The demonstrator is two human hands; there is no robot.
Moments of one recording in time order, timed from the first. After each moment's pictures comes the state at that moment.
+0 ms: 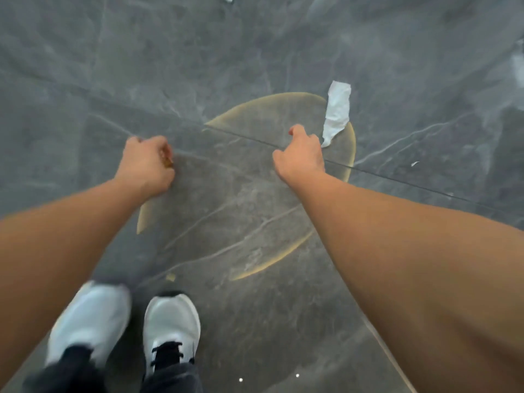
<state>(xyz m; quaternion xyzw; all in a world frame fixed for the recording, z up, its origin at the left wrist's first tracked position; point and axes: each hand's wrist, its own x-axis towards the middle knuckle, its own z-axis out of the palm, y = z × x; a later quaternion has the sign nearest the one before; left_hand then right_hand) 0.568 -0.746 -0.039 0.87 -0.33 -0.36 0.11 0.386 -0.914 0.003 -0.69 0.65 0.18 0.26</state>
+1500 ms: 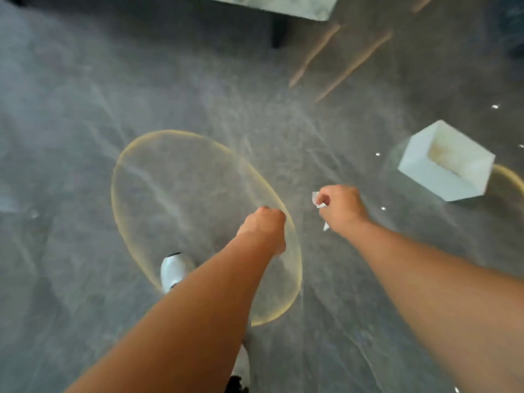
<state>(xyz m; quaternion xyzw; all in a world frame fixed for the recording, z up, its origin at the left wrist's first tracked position) -0.142 -0.524 0.363 0.17 -0.88 -0.32 -0.31 -0.251 -0.383 0.365 -0.13 0.96 -0.11 0.23</state>
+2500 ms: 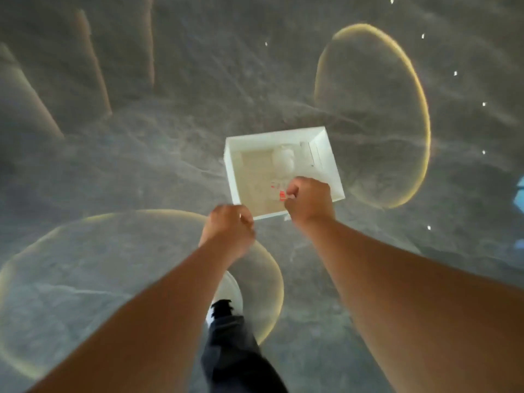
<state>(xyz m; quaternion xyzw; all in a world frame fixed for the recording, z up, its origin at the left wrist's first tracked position) -0.760 -0.112 0.181 0.02 -0.89 -0.32 -0.33 -0.760 0.046 0.201 0.30 0.92 -0.22 0.15</state>
